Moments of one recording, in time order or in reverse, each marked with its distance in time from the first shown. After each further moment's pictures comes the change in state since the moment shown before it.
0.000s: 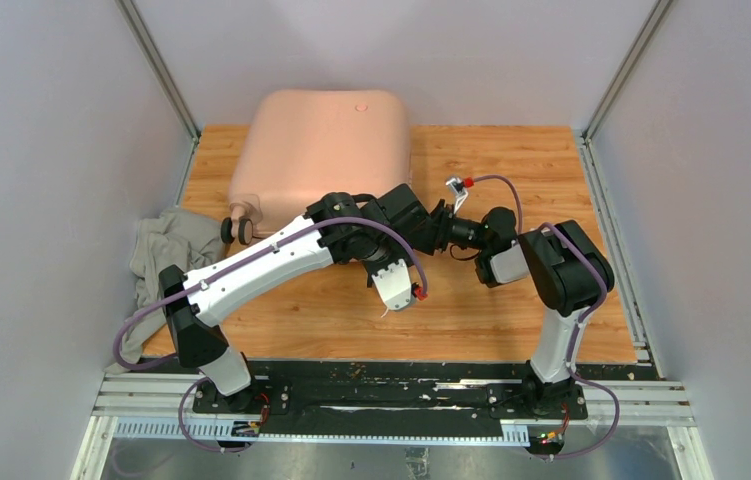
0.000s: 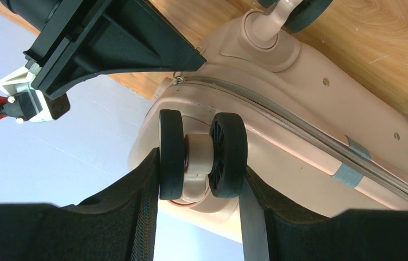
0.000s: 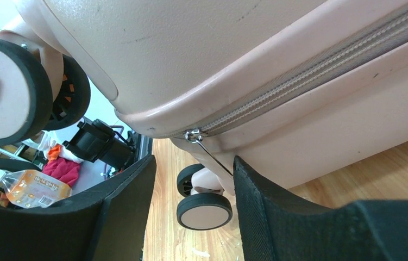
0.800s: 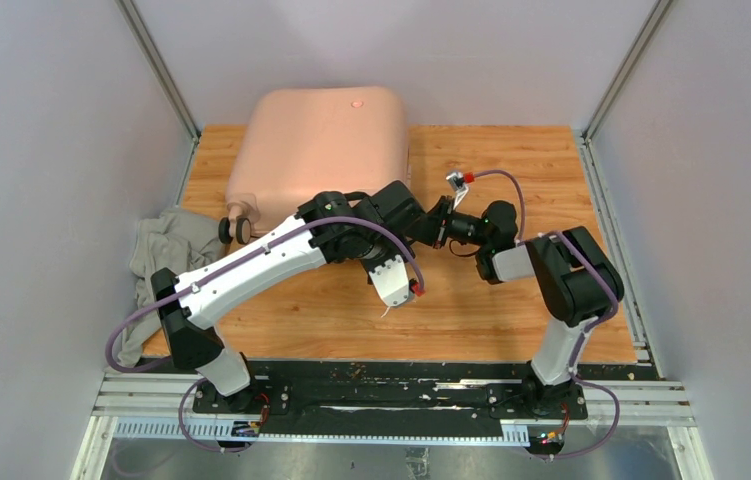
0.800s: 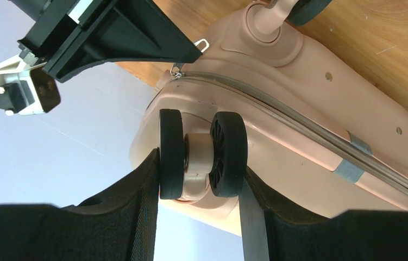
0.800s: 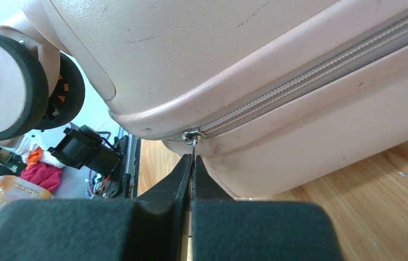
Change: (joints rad) left arm 0.001 -0.029 0.000 0.010 -0.027 -0.008; right arm 0.008 -0.050 0.024 -0.082 0.037 -0.066
